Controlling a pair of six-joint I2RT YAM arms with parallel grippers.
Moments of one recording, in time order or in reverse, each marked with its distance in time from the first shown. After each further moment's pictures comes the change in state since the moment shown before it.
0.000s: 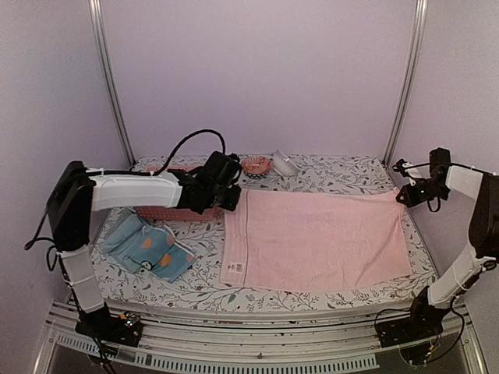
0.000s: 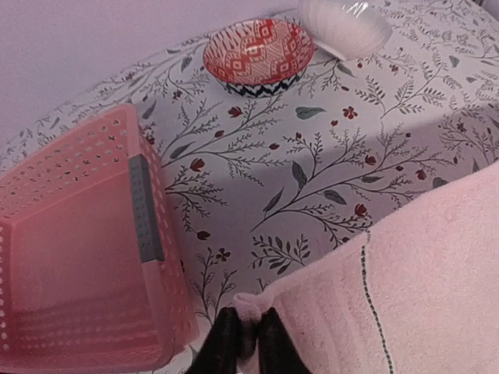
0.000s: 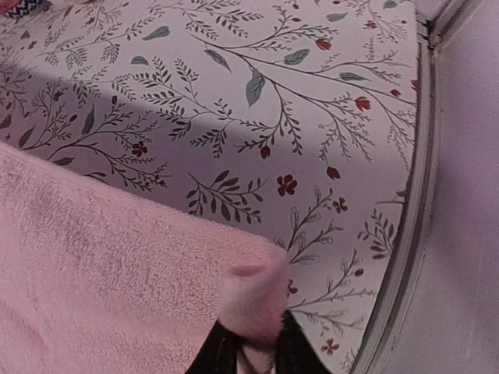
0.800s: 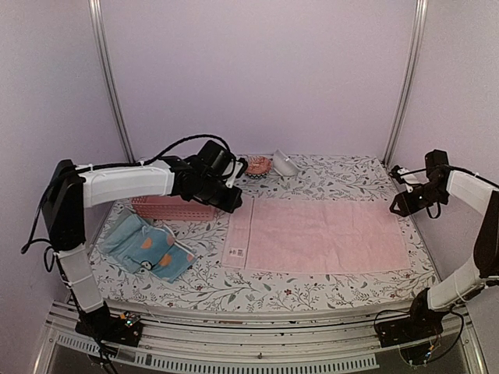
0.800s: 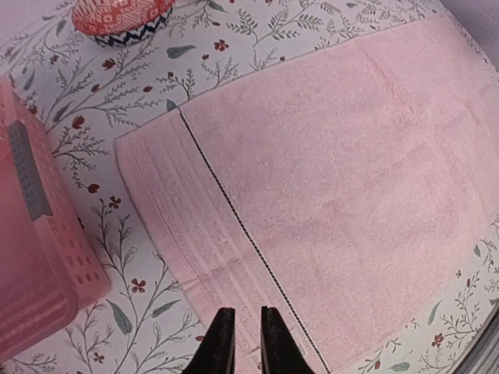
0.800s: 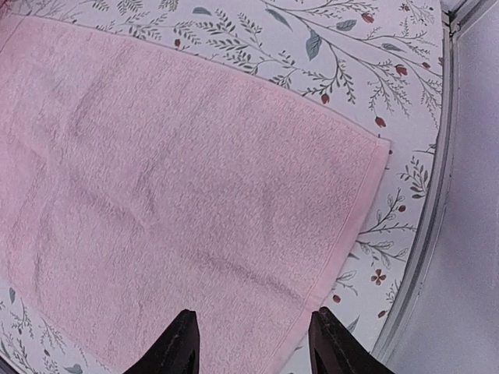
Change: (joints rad) left arm 0.047 0.014 0.119 -0.214 0.438 0.045; right arm 0.079 -0.095 -0.040 -0.118 0.081 0.020
